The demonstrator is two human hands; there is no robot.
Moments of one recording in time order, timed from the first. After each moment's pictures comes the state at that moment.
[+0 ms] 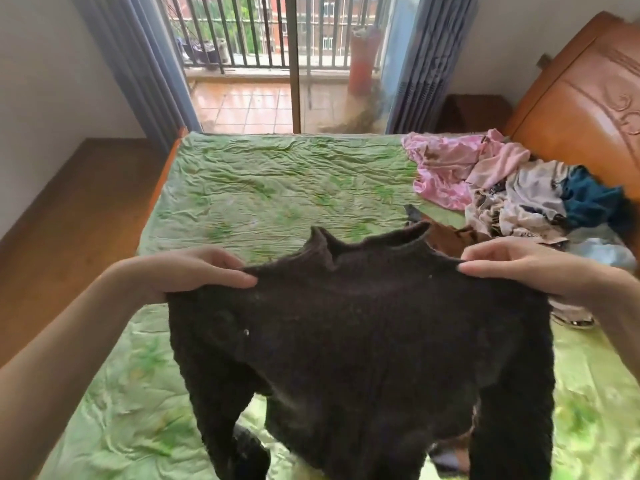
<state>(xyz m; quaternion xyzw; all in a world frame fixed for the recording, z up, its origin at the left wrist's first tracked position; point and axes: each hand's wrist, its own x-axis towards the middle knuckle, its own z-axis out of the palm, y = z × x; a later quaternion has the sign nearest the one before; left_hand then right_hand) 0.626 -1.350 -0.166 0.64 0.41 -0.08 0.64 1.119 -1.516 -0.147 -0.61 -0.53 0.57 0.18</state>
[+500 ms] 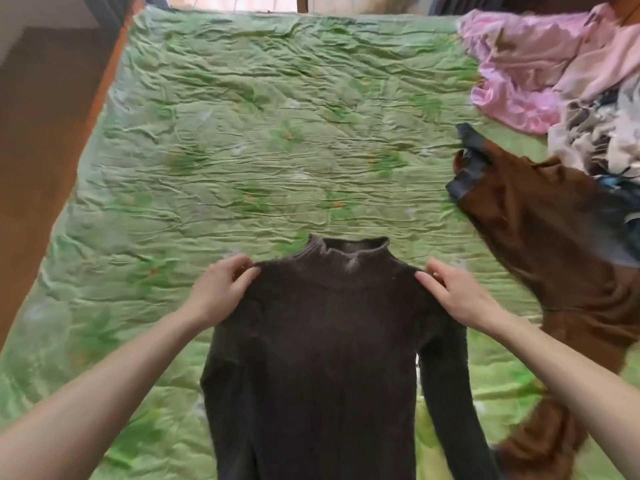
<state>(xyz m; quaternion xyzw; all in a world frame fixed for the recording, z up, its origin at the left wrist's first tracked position) 0.672 -1.284 -0.536 0.73 0.59 0.07 0.35 1.072 -1.402 -0.523 -0.75 -0.56 0.33 0.09</state>
